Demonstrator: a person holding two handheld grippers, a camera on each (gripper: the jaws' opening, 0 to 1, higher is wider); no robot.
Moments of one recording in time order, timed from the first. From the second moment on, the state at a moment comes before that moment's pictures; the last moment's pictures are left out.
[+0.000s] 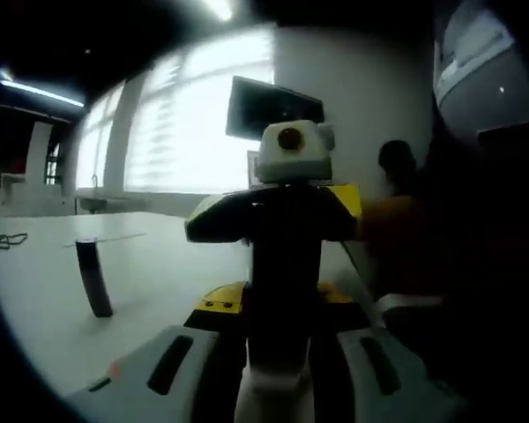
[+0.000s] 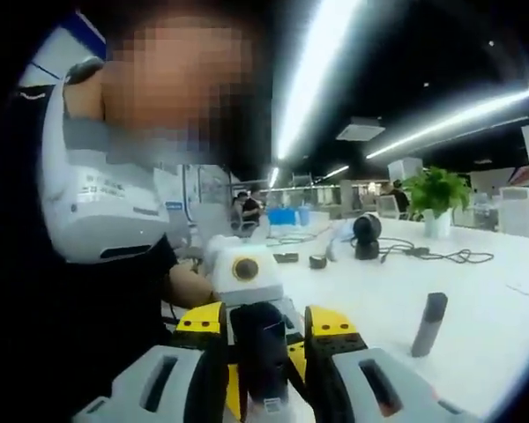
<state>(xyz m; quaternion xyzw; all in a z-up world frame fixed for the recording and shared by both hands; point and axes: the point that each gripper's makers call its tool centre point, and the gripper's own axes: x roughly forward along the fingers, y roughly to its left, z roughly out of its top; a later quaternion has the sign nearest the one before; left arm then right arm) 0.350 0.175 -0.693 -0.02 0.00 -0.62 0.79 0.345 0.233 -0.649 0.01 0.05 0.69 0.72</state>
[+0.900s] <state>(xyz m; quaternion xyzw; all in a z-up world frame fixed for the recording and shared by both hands) 0.352 0.176 -0.694 -0.02 0.00 -0.61 0.79 0.348 0.248 -0.652 -0.01 0.04 0.72 0.70</state>
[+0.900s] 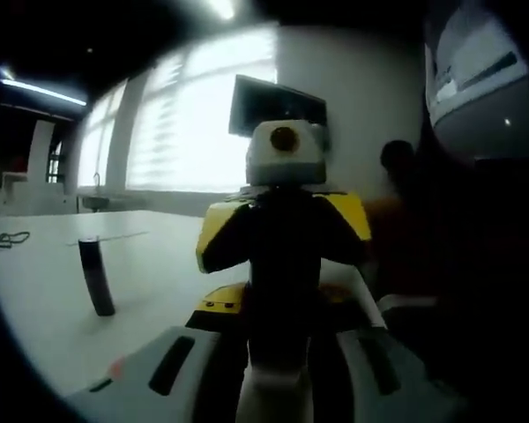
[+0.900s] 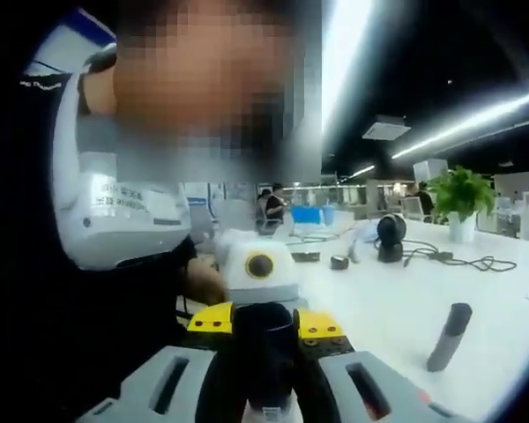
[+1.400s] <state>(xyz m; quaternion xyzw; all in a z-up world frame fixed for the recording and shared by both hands) 0.362 0.180 -0.694 0.00 0.00 -0.60 0.80 0.354 0.243 -0.651 0.01 0.01 0.65 0.76</state>
